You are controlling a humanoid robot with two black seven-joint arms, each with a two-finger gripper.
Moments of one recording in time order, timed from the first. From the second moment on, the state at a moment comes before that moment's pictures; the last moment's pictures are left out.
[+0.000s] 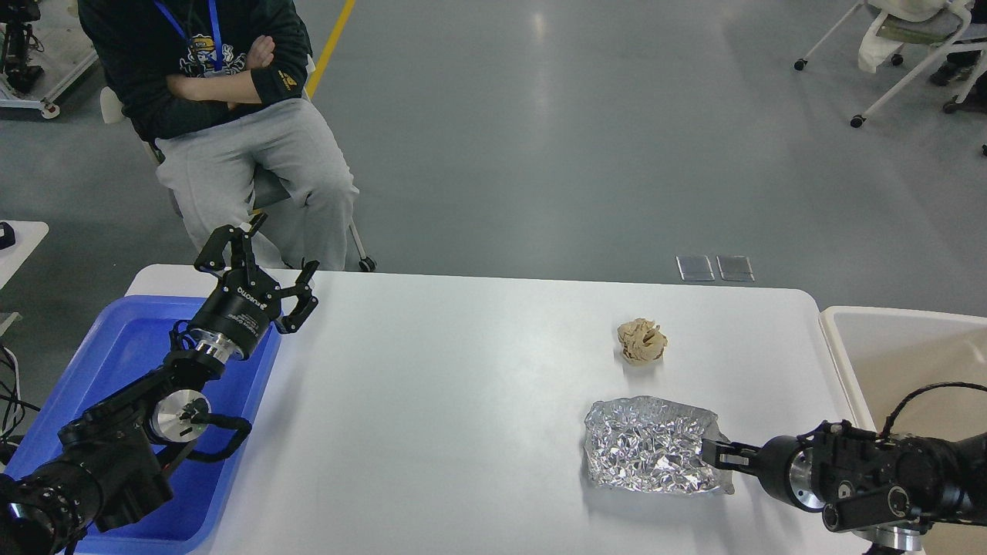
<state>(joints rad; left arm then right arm) -0.64 0.33 -0.61 -0.46 0.08 -0.61 -0.60 1.16 -0.43 -1.01 1.21 -0.46 -0.50 0.18</state>
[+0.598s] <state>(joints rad) -0.64 0.33 -0.61 -0.46 0.08 -0.61 -0.60 1.15 -0.43 -1.01 1.22 -0.48 -0.50 0.18</state>
